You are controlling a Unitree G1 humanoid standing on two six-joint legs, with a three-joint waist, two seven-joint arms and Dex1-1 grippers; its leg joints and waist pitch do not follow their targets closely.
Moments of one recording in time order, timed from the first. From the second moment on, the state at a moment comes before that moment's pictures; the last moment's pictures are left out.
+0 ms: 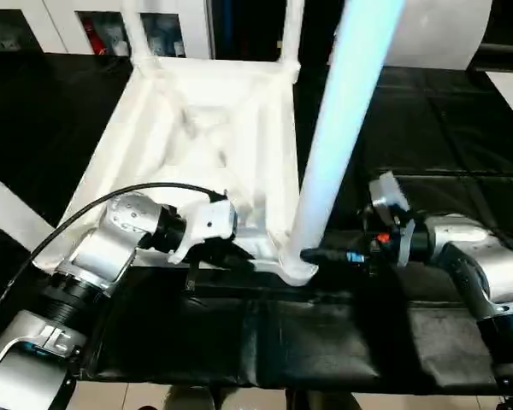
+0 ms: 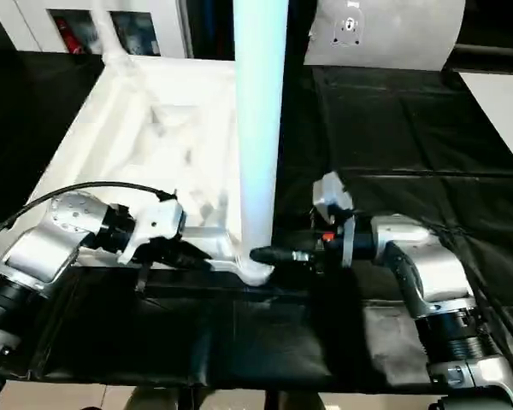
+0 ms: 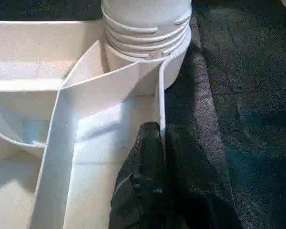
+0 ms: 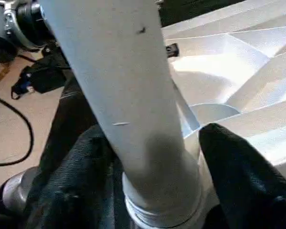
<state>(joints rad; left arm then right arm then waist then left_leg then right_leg) -0.59 0.53 -0.36 0.29 -0.05 0.12 -1.37 -0.43 -0.51 0.10 0.15 0.40 0.39 1.33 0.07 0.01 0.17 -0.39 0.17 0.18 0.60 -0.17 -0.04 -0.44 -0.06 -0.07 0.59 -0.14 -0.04</state>
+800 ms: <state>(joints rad) -0.60 0.39 -0.27 0.29 -0.01 0.36 -1.09 -0.39 -0.30 0.02 0.08 0.30 0.45 0.86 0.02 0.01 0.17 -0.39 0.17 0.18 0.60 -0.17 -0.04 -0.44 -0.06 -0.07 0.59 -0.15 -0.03</state>
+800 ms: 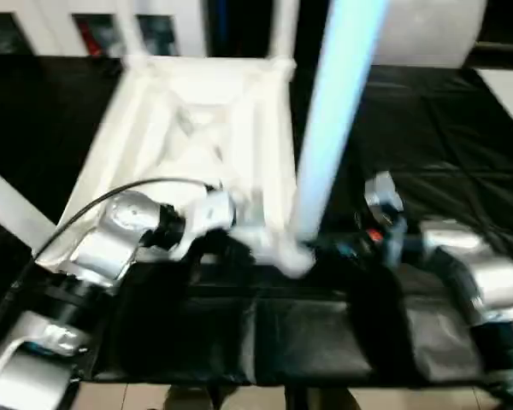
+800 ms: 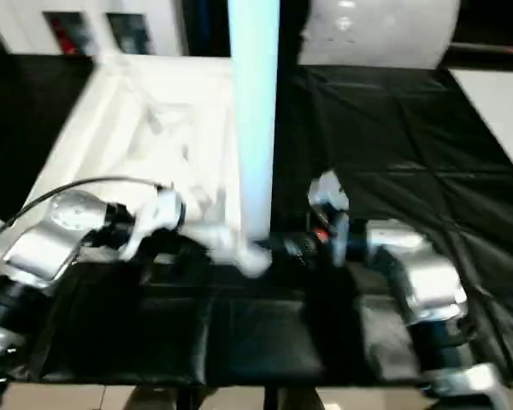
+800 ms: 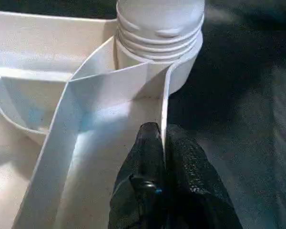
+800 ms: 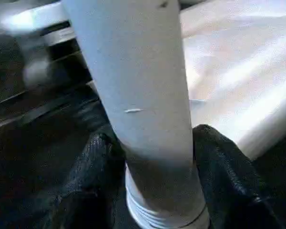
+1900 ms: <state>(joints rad) -0.58 0.47 -0.32 0.27 -0.02 0.20 -1.20 -0.39 -0.46 0.05 0.08 0.28 0.36 1.04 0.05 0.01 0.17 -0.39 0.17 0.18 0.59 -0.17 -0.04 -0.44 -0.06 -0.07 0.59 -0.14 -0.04</state>
